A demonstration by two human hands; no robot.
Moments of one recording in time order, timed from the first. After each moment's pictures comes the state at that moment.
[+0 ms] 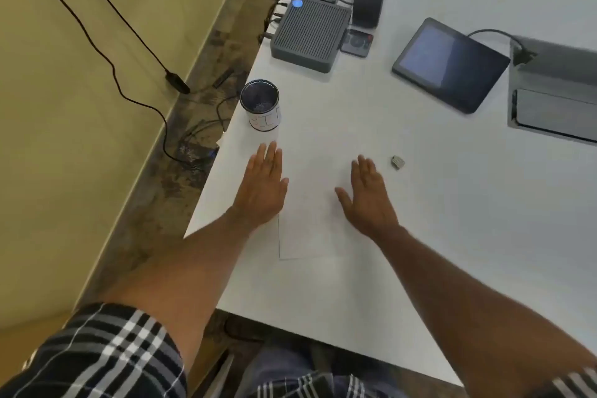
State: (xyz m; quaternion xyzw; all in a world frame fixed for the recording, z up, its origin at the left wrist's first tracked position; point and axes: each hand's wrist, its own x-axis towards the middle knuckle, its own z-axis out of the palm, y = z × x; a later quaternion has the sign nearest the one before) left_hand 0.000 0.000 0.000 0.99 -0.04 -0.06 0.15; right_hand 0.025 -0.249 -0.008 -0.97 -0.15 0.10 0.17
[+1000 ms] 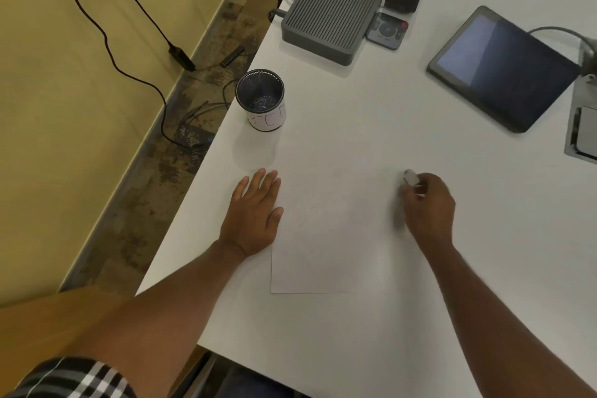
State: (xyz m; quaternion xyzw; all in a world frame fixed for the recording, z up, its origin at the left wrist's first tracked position) left_hand -0.010 0.013 -0.073 0.99 -0.03 -0.07 0.14; right_hand 0.100 -0.304 -0.029 -0.92 0.12 0.04 0.38
